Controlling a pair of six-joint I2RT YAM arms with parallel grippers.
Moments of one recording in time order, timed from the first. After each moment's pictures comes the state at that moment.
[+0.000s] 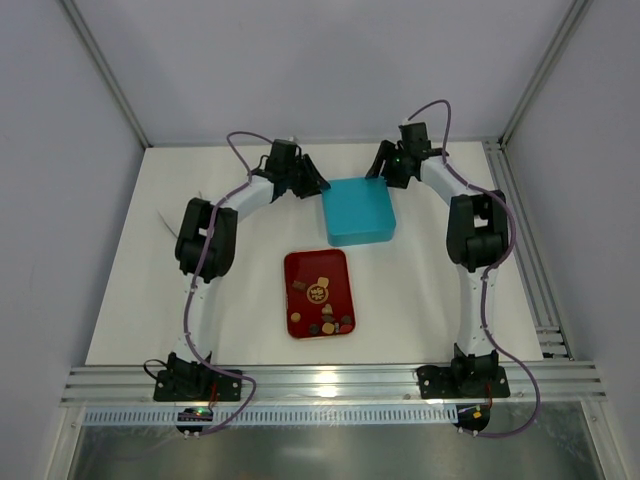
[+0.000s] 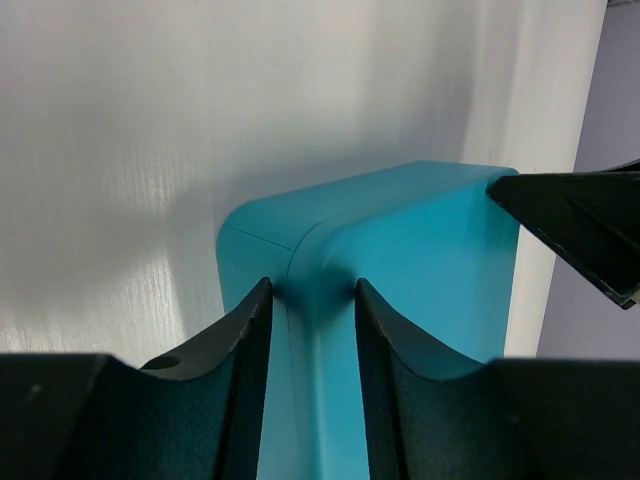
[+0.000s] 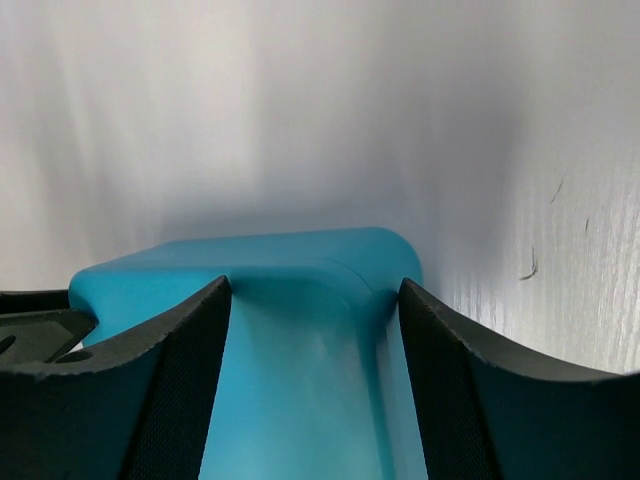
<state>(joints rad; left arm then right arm) -0.39 2.29 1.77 -0.16 0.29 -0.79 0.18 2.26 1.83 -0.40 -0.23 0.49</state>
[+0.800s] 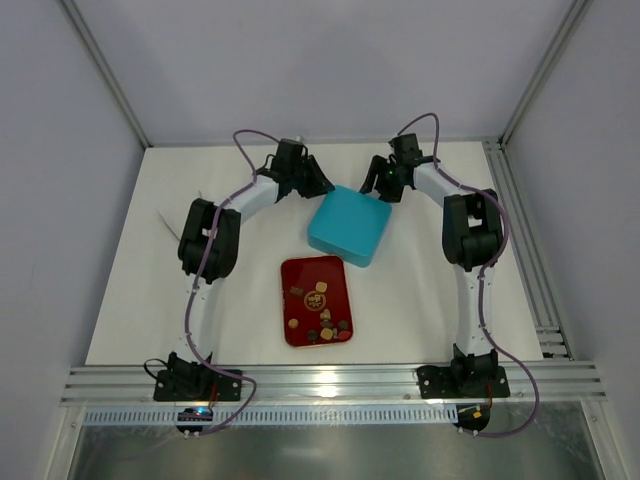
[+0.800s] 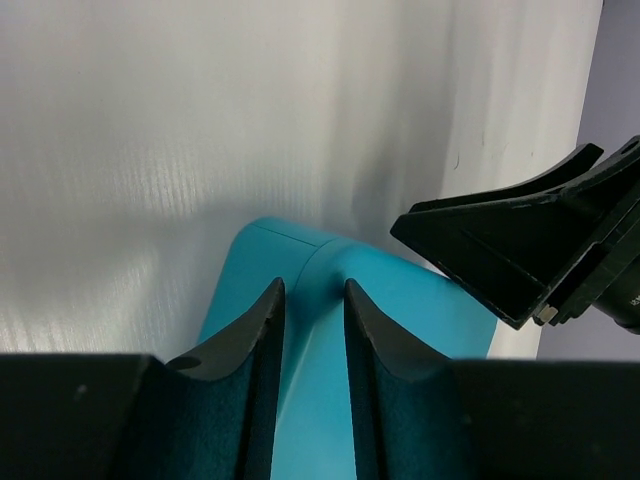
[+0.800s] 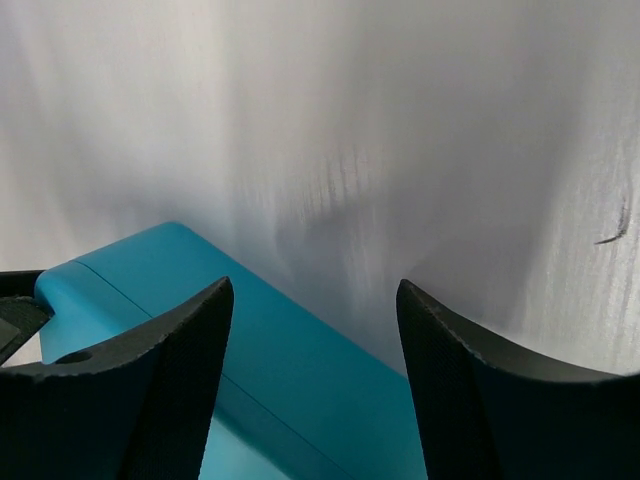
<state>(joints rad) -0.42 2.29 1.79 -0.18 0.28 -0.79 0.21 2.29 1.80 -0.44 -0.26 0.48</state>
